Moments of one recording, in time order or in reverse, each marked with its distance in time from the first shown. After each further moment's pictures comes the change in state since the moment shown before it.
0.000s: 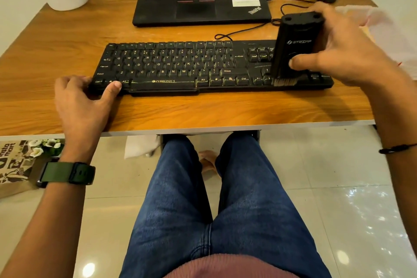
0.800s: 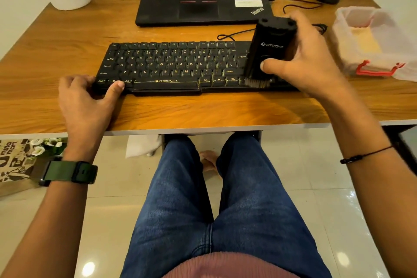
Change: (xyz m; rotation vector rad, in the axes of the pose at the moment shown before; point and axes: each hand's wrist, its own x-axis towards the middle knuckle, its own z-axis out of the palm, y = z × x) left_hand 0.000 0.002 0.000 0.023 -0.002 0.007; right_hand 0.005 -0.012 0.044 0.157 0.106 -0.112
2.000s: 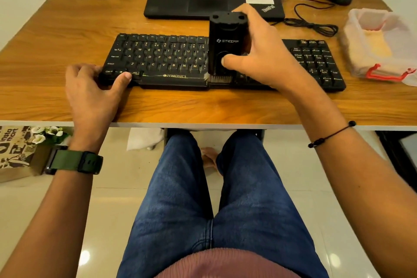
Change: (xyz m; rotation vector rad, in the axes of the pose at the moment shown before) left_hand 0.000 0.000 -0.001 -0.005 0.001 -0.009; right_hand 0.024 -0.028 0.052 -0.054 -0.187 -0.144
